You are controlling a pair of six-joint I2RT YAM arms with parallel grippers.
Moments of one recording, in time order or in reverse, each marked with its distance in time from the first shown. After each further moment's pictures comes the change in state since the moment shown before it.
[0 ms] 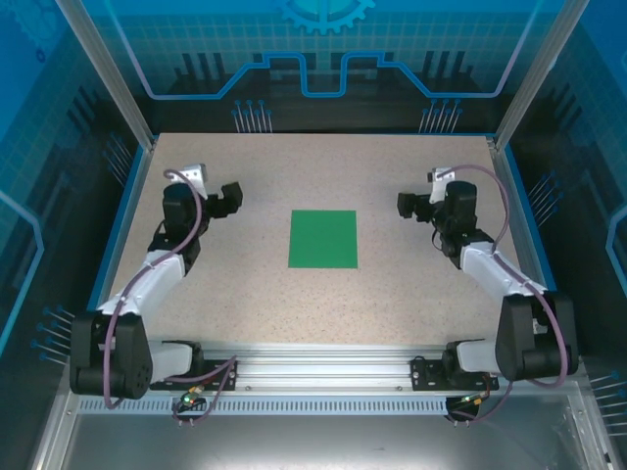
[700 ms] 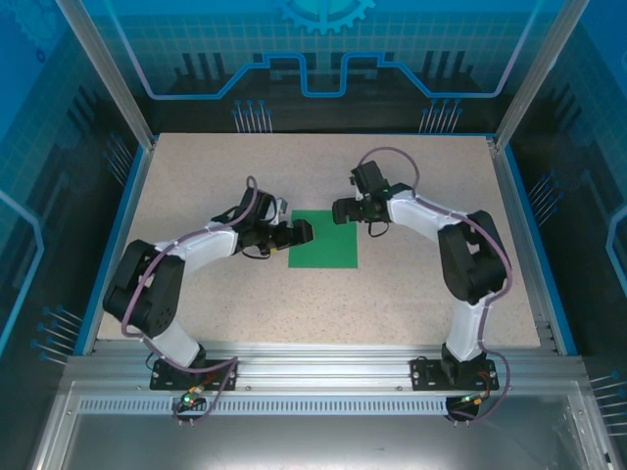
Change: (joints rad) left arm -0.362 0.428 0.211 -0.378 0.354 -0.330; right arm 0.364 0.616 0.616 -0.572 0.108 0.255
